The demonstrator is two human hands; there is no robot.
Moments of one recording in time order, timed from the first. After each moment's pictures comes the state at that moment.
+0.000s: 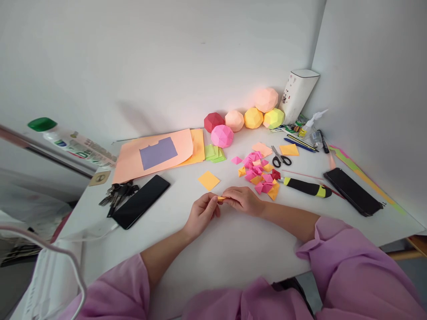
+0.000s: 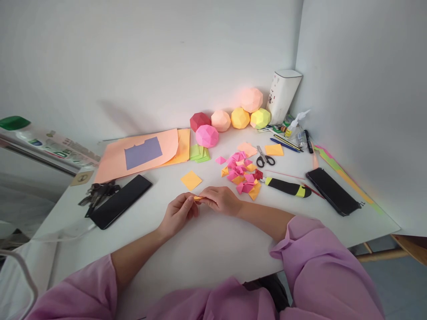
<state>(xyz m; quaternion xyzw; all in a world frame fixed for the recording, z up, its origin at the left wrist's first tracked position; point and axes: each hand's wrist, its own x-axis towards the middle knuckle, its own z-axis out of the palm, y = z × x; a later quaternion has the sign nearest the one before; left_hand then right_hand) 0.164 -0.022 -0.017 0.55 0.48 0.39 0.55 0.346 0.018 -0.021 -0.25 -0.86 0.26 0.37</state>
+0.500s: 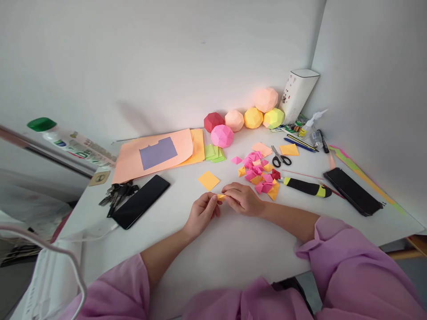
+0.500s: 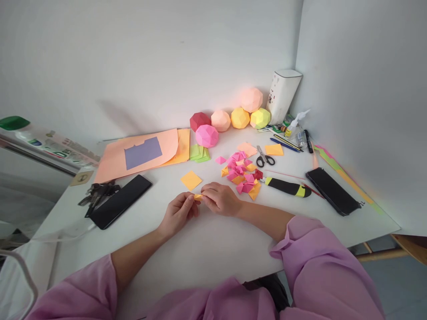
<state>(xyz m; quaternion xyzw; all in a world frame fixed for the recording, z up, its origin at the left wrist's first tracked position) 0.164 -0.022 -0.018 0.54 0.49 0.40 0.56 0.345 0.018 -0.021 -0.26 -0.86 0.17 0.40</state>
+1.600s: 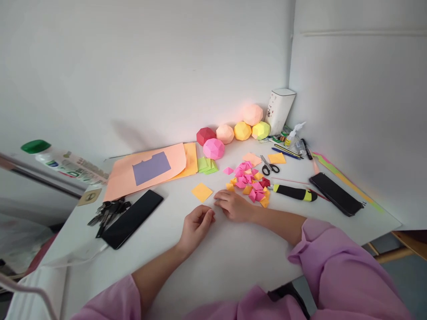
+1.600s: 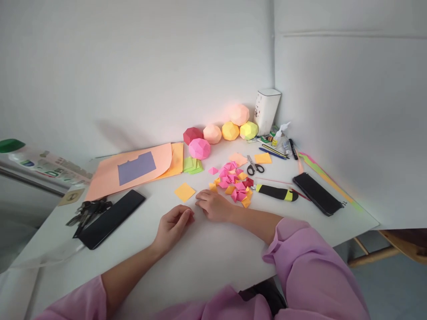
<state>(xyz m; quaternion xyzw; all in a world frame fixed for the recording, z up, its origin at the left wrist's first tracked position) 0.164 -0.025 -0.022 0.66 0.49 0.40 0.41 0.348 0.032 -0.039 -0.27 -0.91 0.10 0.29</state>
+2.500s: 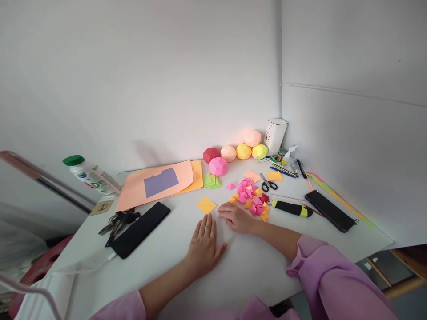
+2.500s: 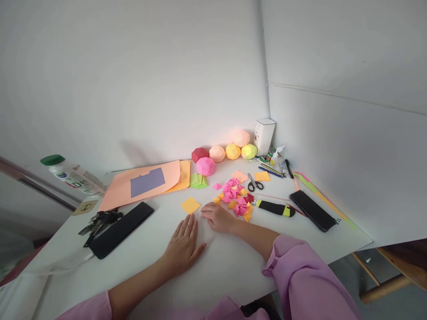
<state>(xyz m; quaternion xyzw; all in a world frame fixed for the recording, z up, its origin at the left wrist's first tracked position) 0.162 -0.036 -0.069 0.87 0.47 0.12 -0.11 0.352 0.033 -0.034 -0.29 -0.90 0.15 0.30</state>
